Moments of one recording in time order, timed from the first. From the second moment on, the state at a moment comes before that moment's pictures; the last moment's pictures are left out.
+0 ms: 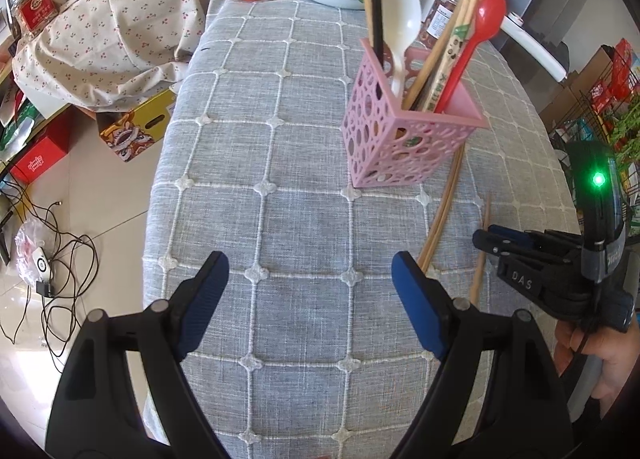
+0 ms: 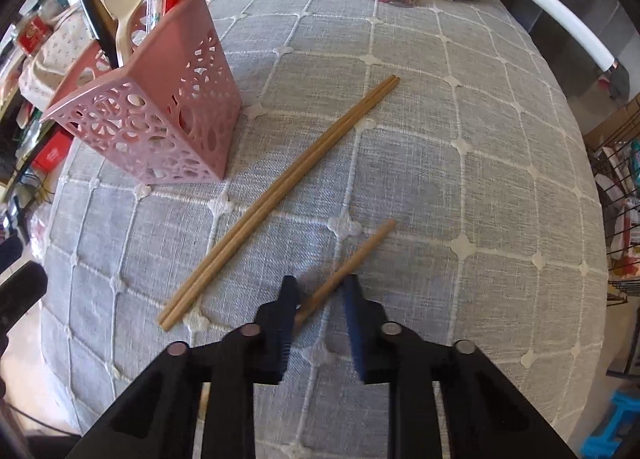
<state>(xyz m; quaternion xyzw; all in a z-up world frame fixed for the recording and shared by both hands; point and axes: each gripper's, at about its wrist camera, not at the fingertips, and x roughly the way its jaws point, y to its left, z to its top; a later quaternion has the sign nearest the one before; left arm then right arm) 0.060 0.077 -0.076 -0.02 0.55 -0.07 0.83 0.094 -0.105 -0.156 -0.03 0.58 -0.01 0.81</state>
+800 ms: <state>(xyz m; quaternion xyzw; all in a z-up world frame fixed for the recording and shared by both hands) 0.055 -0.086 -0.061 0.13 0.52 -0.19 0.82 0.046 -0.294 -0.109 0.10 0.55 -0.03 0.83</state>
